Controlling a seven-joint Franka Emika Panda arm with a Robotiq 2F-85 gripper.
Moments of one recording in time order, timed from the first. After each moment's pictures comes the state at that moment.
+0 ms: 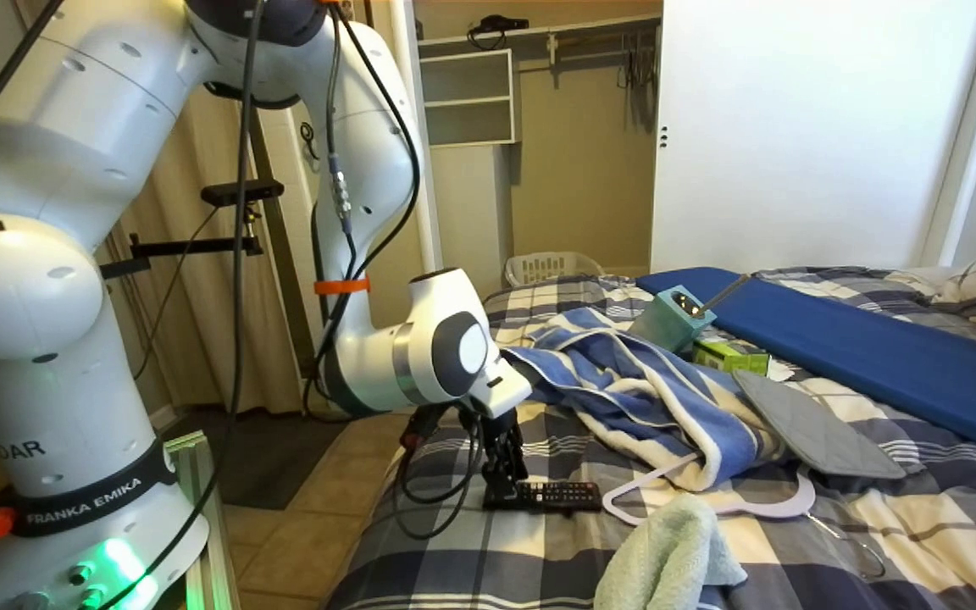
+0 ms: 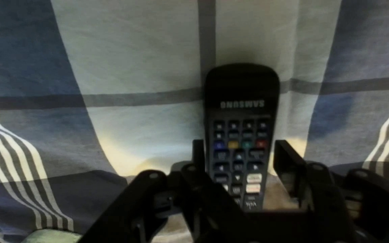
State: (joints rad) arm 0.24 0.65 -0.59 -2.49 -0.89 3.41 1.50
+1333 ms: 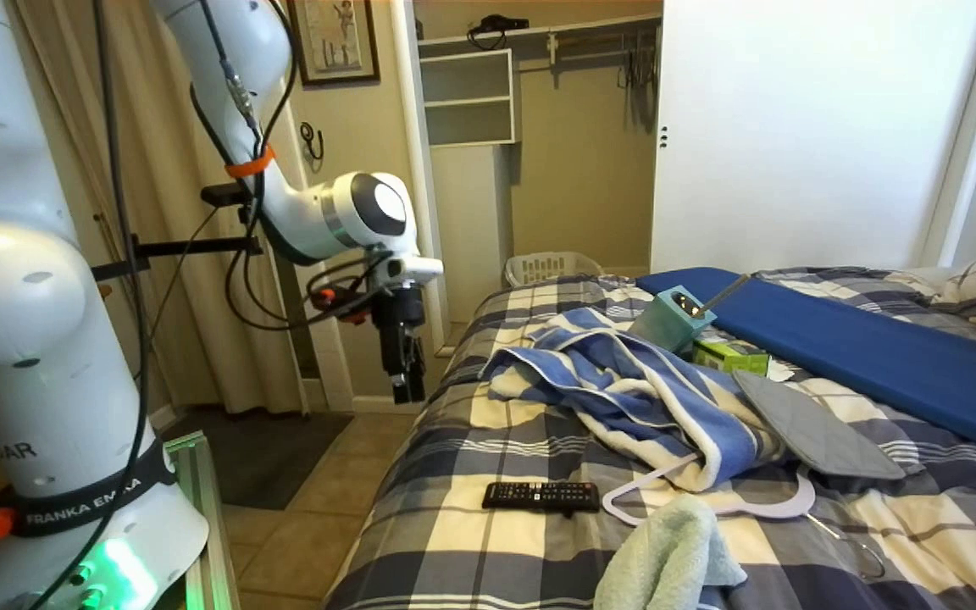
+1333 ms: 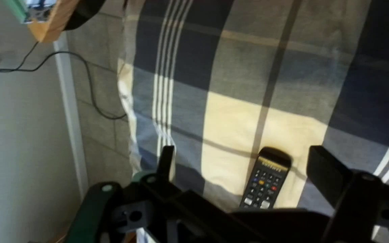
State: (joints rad) arm 0.14 0.04 0.04 -2.63 -0.63 2.25 1.32
